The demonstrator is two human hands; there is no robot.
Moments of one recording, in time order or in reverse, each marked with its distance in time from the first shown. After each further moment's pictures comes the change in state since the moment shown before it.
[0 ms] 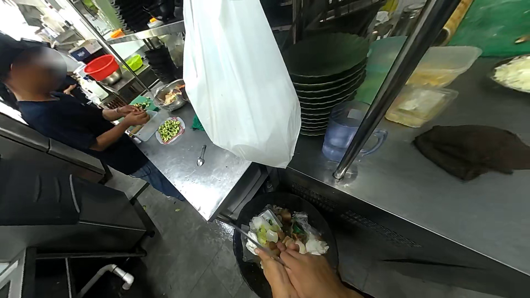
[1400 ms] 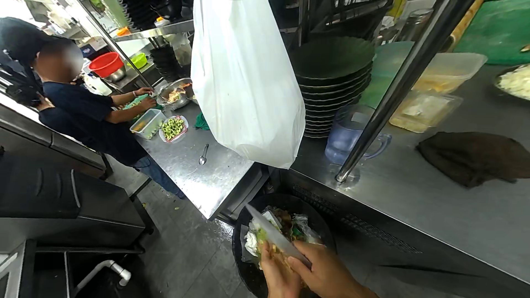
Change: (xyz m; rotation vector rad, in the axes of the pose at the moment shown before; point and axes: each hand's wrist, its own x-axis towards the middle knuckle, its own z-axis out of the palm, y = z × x) left_hand -0.004 0.019 0.001 -0.105 -0.169 -0.275; right_hand 0.008 0.031 -0.021 0.319 -0.125 0.166
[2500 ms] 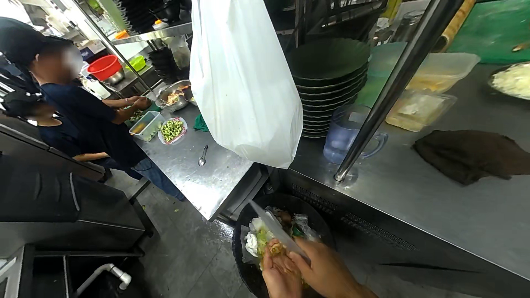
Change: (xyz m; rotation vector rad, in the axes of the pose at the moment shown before) left_hand -0.001 -0.008 -0.021 -0.004 -0.148 0.109; right_hand -0.002 -0.012 -0.002 -0.085 -0.025 0.129
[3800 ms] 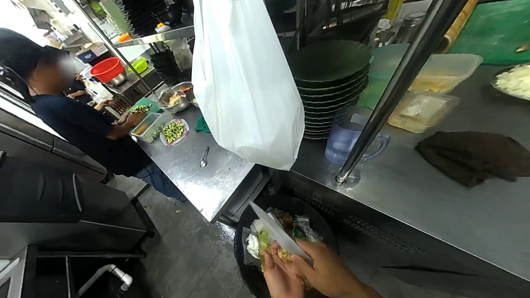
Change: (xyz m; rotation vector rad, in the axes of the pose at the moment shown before) left_hand 0.008 -0.002 -0.004 -0.090 0.056 -0.010; right_hand 0.010 0.016 0.002 0.139 -0.062 -0.035
